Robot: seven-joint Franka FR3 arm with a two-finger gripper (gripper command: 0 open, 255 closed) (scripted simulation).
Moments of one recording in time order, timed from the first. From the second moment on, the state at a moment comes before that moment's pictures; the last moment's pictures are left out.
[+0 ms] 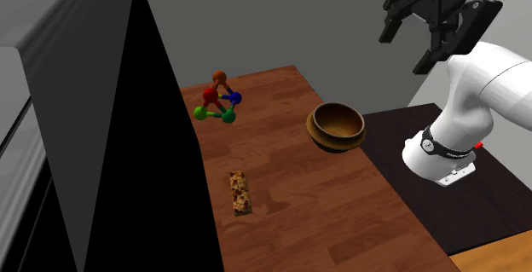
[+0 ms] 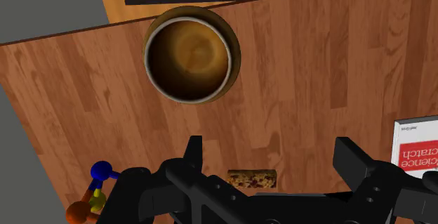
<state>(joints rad) 0.00 -0.77 0.03 -2.33 0.00 1.67 0.05</state>
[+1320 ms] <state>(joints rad) 0.17 -0.17 -0.25 -2.22 -0.02 2.10 -0.84</state>
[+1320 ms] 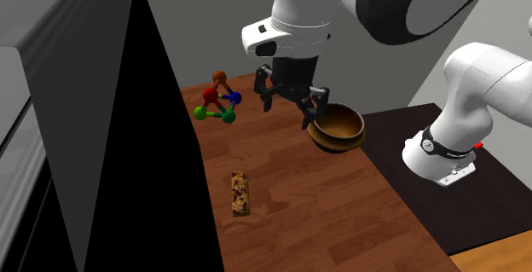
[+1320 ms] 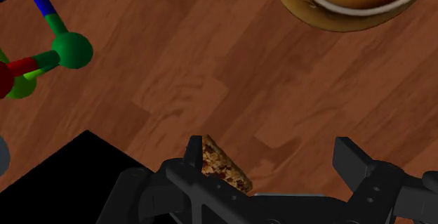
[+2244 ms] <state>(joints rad) 0.19 0.36 -0.19 -1.89 0.09 2.23 -1.45</state>
